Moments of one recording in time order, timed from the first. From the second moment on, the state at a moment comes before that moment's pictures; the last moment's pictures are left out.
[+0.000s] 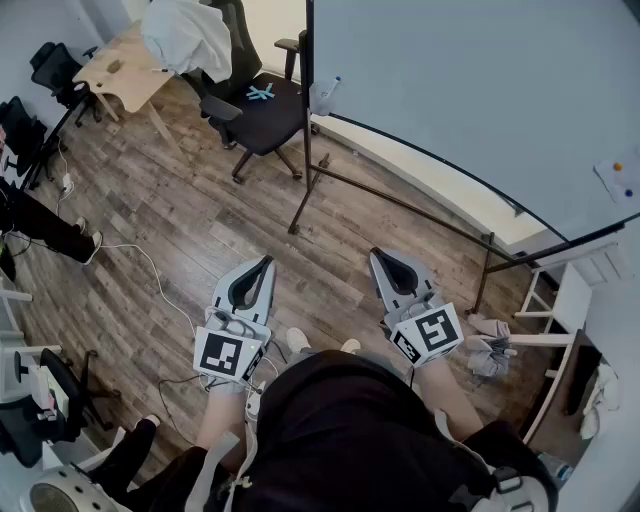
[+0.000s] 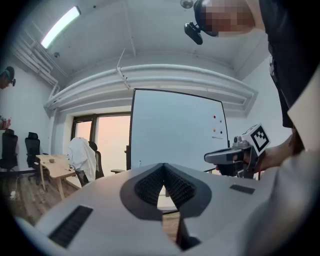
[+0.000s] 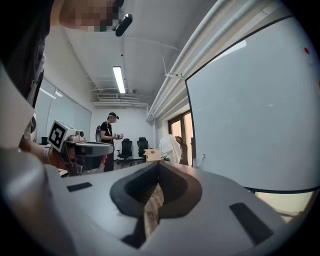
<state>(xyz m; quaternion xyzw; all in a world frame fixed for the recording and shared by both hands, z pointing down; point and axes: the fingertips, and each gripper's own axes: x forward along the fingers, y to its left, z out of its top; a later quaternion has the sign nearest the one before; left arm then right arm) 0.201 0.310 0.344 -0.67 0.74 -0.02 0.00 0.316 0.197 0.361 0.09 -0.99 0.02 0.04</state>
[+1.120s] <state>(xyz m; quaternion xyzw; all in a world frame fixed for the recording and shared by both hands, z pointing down) 0.082 0.332 0.388 -0.67 0.74 -0.01 -0.05 0.173 0.222 0.377 0.08 -0.99 0.02 0.06</state>
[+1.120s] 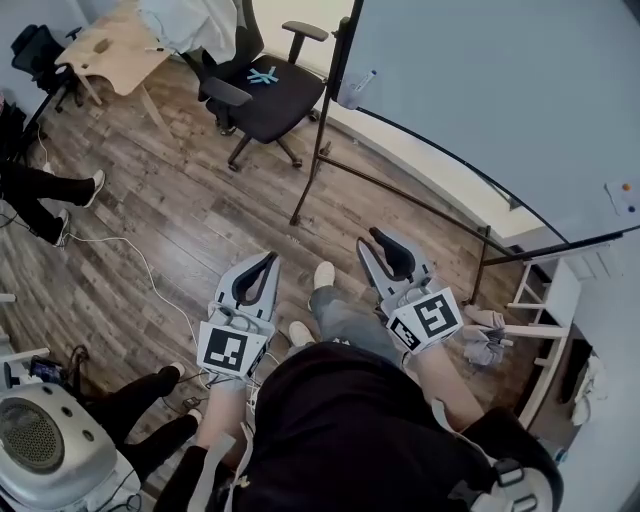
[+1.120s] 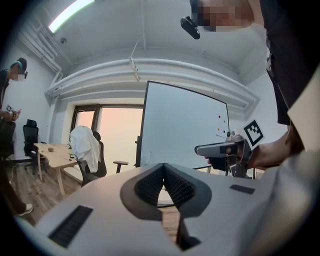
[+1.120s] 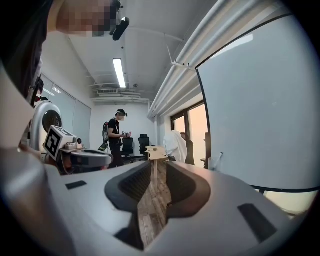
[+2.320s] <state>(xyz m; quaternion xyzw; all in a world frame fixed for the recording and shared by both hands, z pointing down) -0.054 0.070 0.394 -0.72 0.69 -0.06 -0.05 0.044 -0.029 0.409 0.15 -0.98 0.09 0.06</state>
